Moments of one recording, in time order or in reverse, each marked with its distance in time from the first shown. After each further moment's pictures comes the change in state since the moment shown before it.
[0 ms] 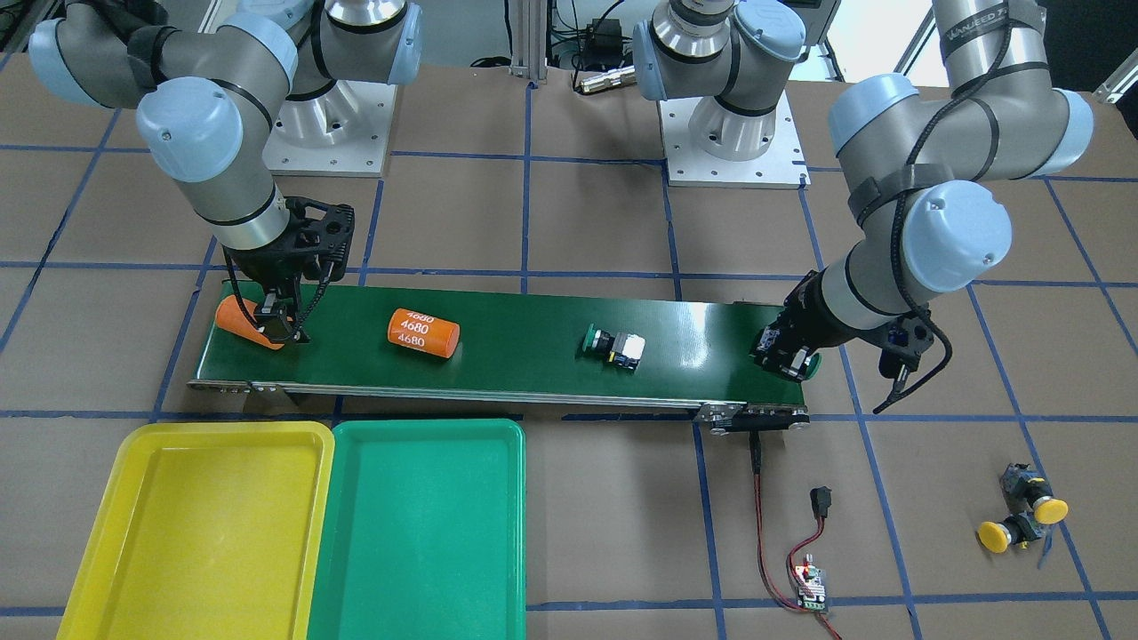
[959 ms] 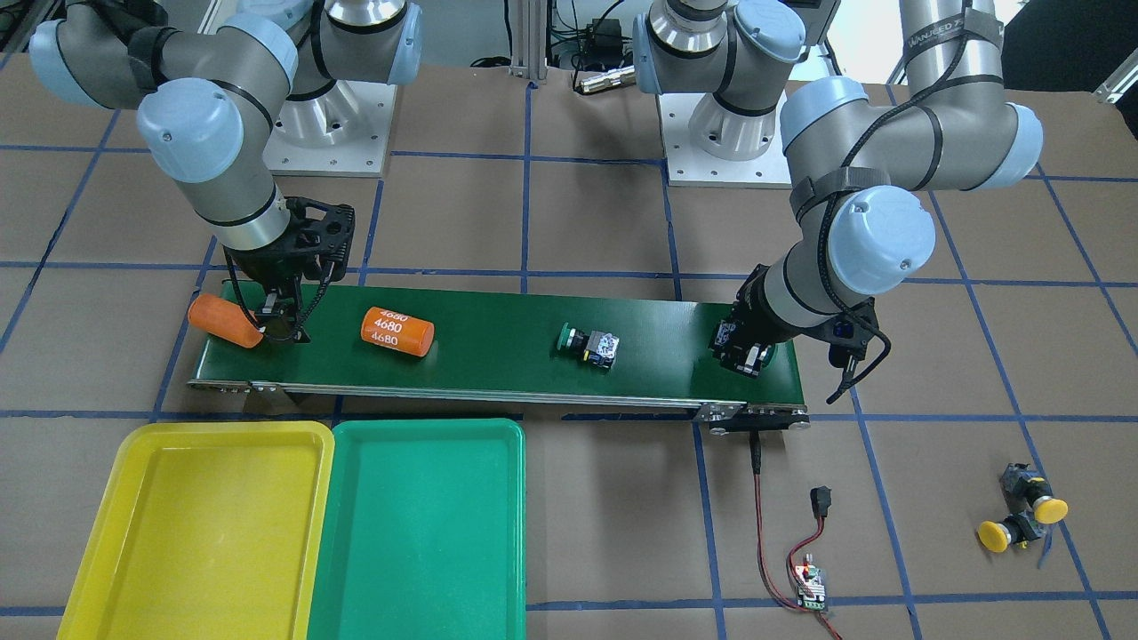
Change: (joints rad) left arm -0.072 -0.013 -0.014 0.001 -0.001 -0.157; right arm 0.001 0.000 0.001 0.000 0.000 -0.002
